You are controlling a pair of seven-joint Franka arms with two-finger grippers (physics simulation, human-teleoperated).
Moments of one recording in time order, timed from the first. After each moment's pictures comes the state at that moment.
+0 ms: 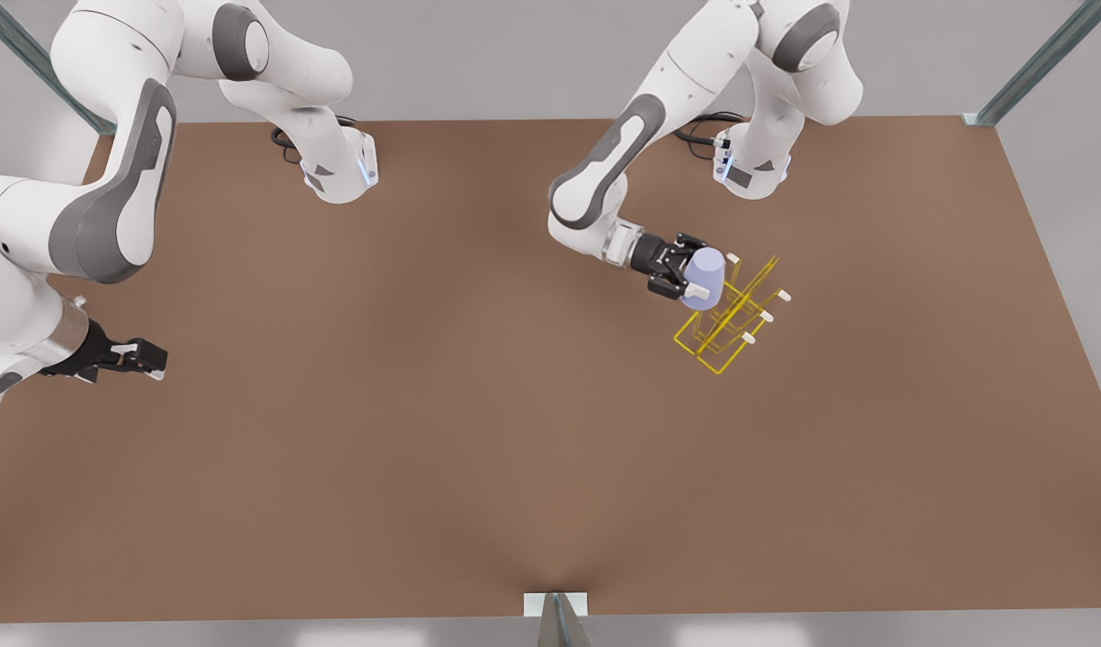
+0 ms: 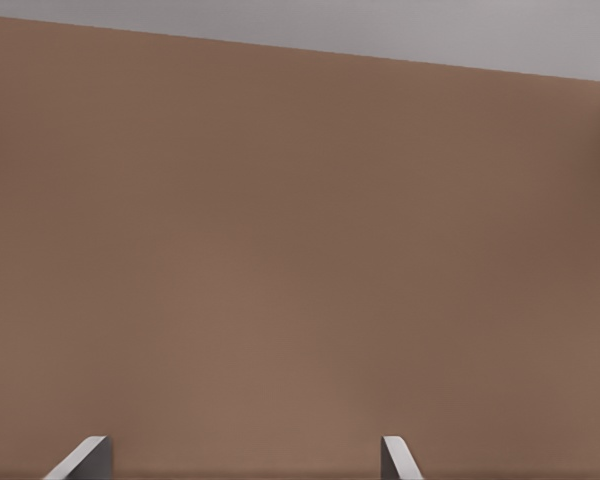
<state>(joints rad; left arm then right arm) -0.89 0.45 -0.14 -2.06 1.29 1.12 -2.75 0.09 0.38 -0.22 -1.18 0.00 1.56 -0.18</state>
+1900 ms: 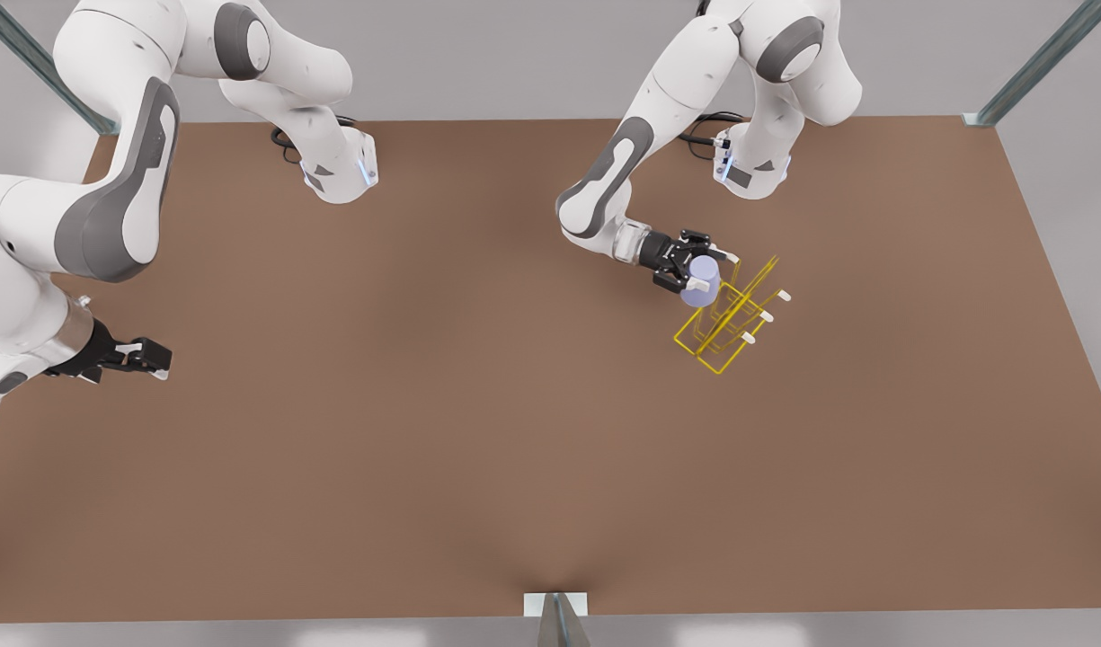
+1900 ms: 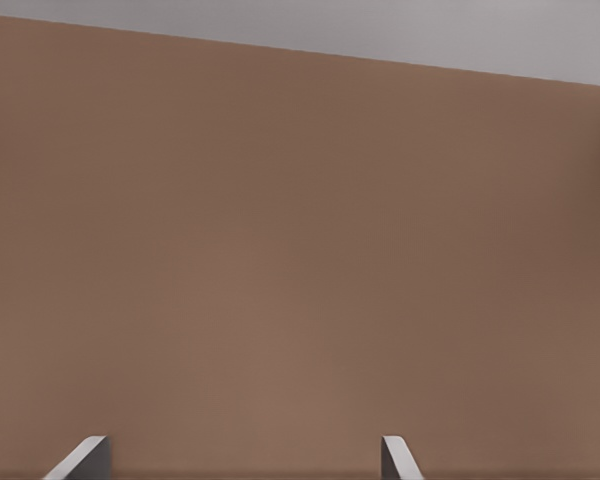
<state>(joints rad) -0.92 0.51 -0.14 -2.16 1.23 1.10 -2.90 0.10 0.37 -0.22 -1.18 -0.01 1.56 -0.18</state>
